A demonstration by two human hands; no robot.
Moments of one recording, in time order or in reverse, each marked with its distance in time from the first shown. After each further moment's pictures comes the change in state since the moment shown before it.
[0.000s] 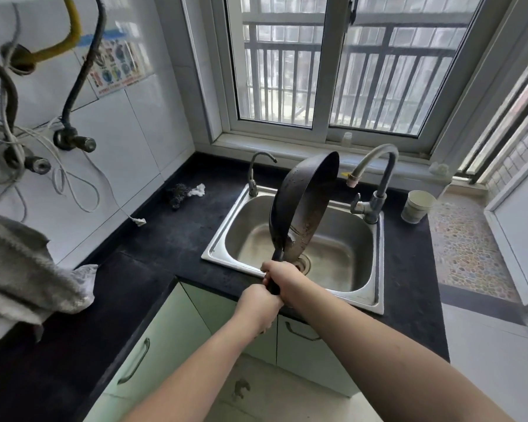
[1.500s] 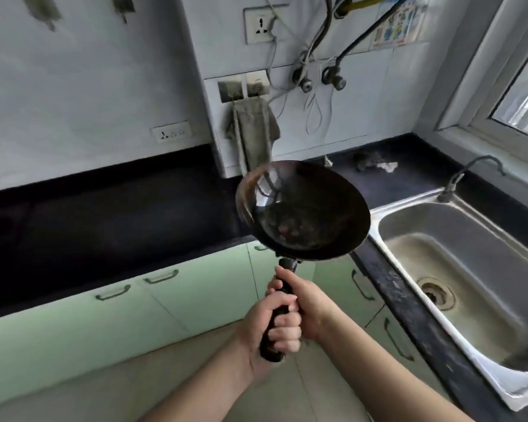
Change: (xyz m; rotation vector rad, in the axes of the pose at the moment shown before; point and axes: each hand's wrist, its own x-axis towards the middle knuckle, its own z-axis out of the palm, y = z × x) left_hand -0.254 -0.082 0.013 -1.761 0.071 0.006; right_hand -0.184 0.114 0.045 -0.239 -0.970 0.430
